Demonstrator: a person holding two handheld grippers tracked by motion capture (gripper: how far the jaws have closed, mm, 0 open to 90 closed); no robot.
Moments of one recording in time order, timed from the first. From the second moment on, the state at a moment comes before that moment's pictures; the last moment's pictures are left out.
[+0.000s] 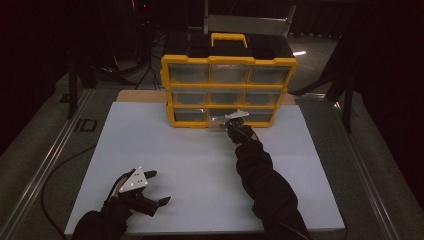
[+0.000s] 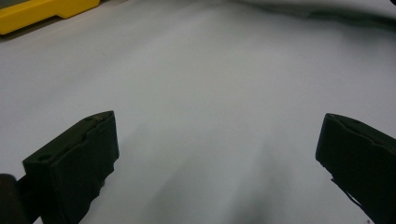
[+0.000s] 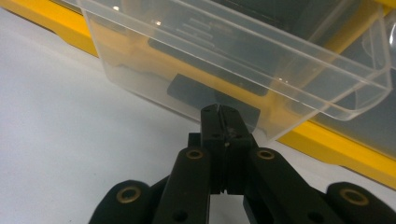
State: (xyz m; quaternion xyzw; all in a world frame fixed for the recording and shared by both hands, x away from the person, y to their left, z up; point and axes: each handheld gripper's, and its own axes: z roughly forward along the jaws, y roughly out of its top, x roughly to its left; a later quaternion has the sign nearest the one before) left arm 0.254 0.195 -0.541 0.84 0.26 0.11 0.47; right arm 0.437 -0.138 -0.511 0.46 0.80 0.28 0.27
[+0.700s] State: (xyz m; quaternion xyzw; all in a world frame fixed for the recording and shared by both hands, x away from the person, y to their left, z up) left arm 0.254 0.196 -0.540 0.83 0.26 0.11 0.47; right arm 0.447 -0.136 -0.514 0.47 0.79 0.27 0.28
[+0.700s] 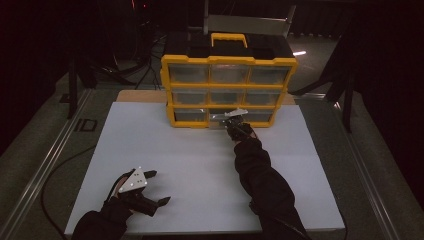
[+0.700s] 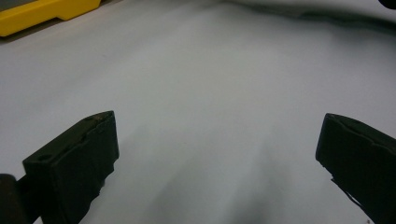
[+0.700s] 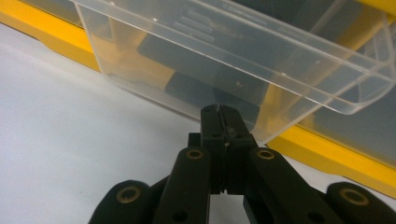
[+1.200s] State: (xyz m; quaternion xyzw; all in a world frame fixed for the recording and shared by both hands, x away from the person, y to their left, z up) left arm 0.254 0.196 -0.540 0.83 0.26 0.11 0.47; right arm 0.456 -0.135 -0.512 0.47 0.79 0.26 0.29
